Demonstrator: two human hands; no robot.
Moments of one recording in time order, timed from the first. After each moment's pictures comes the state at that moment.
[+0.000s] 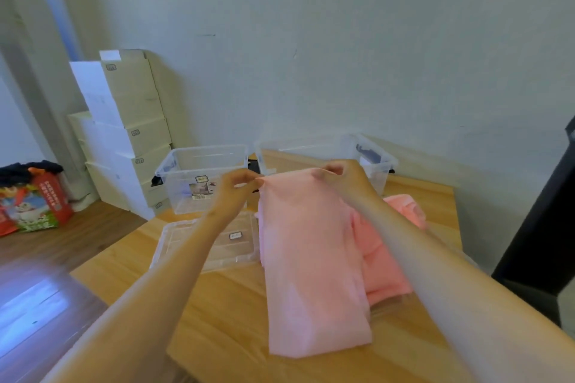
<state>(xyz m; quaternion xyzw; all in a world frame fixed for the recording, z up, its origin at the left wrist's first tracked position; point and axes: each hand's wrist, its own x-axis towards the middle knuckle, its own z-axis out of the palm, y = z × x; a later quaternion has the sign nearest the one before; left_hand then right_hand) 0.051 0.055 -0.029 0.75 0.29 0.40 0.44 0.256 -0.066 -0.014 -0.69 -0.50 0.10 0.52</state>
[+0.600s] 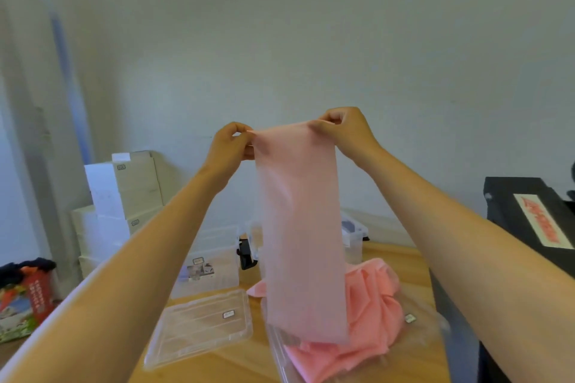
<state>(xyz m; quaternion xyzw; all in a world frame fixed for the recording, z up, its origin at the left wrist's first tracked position) 0.056 -0.026 0.207 0.73 0.16 0.50 0.44 0.234 -0.161 0.220 -0.59 -0.53 -0.07 0.60</state>
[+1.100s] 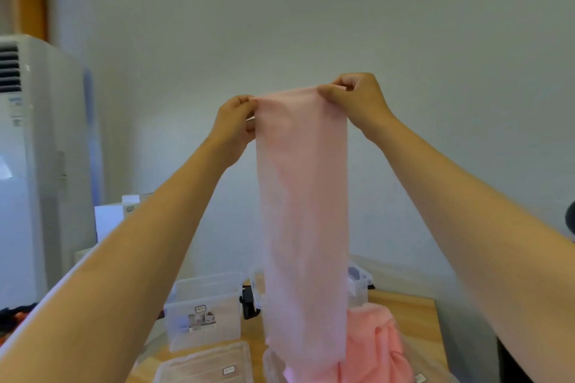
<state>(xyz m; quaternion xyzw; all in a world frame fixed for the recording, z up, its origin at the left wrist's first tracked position) 0.044 -0.069 0.326 0.68 0.03 0.53 0.50 0.209 -0.210 0.341 -0.52 -0.54 -0.18 0.64</state>
